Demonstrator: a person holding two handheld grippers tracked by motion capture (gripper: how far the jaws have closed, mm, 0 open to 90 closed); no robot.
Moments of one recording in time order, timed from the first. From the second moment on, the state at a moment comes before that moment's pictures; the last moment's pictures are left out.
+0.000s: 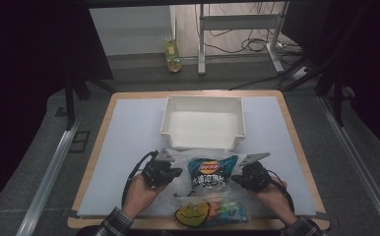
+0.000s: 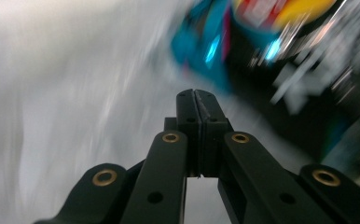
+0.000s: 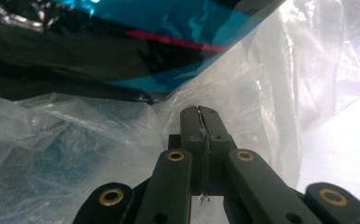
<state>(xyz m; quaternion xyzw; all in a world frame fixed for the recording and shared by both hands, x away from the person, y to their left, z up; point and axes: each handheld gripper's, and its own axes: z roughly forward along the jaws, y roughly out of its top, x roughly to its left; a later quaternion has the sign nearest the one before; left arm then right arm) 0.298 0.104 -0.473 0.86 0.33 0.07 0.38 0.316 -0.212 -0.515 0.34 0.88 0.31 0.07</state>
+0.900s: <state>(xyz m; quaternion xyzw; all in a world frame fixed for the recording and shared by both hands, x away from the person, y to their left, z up) 0.362 0.113 -0.529 0.87 0.37 0.11 0.32 0.325 -0.228 -0.516 0.36 0.87 0.32 0.07</state>
